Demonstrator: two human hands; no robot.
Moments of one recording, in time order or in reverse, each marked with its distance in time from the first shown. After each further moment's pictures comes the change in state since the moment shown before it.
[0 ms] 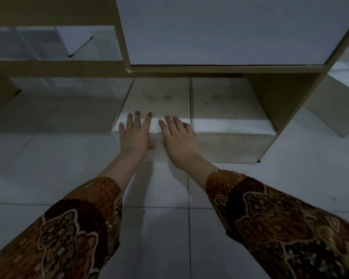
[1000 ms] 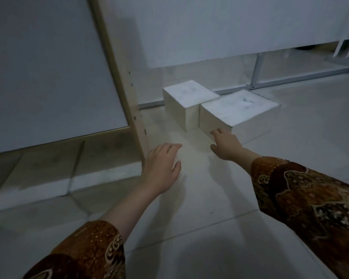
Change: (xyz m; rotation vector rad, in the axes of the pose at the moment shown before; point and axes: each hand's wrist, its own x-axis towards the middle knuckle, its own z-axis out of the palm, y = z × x) left_hand -0.047 0.376 -0.067 -0.297 0.188 0.632; right_hand -0.181 0.428 -0.116 0.118 -0.096 0.561
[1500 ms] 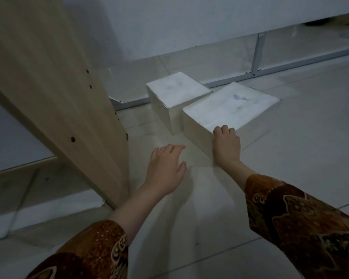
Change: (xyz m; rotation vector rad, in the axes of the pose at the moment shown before) left_hand 0.110 0.030 0.093 -0.002 -0.088 -0.054; right_hand 0.083 0.080 0.062 0.077 0.382 0.181
